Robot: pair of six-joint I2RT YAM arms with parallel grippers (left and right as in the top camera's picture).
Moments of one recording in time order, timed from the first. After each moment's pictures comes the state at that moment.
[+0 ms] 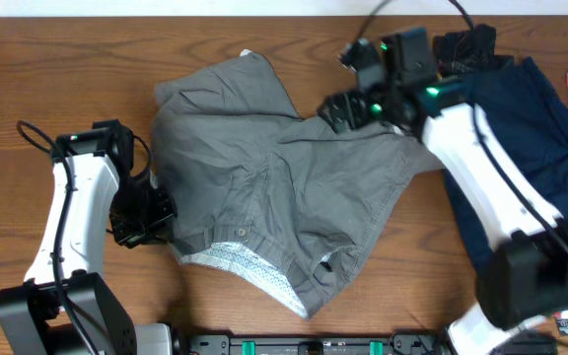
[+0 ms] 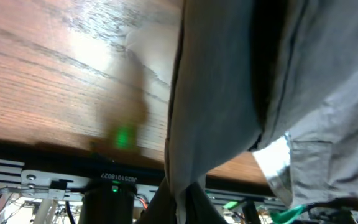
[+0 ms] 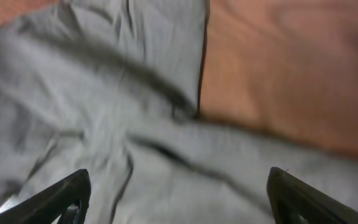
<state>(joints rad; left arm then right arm) 0.16 1.55 1.13 -1.43 0.20 -0.26 0.33 1.82 1.53 -0.62 -0.36 -0.02</state>
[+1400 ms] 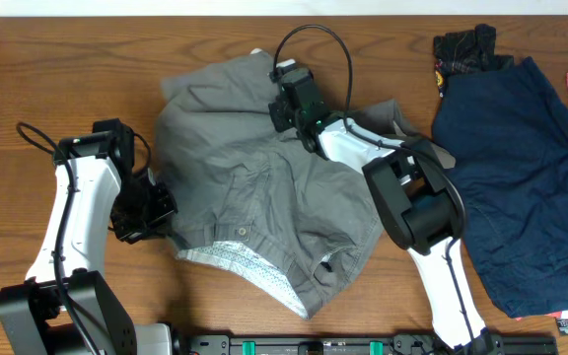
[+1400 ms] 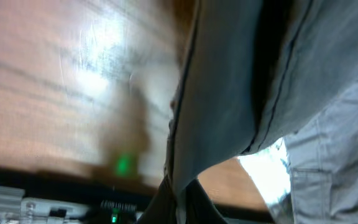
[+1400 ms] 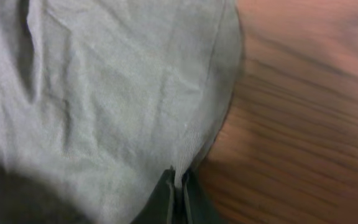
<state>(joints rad) 0.16 1.55 1.11 -1.31 0.18 -0.28 0.54 2.38 1.61 0.06 0.08 0.16</state>
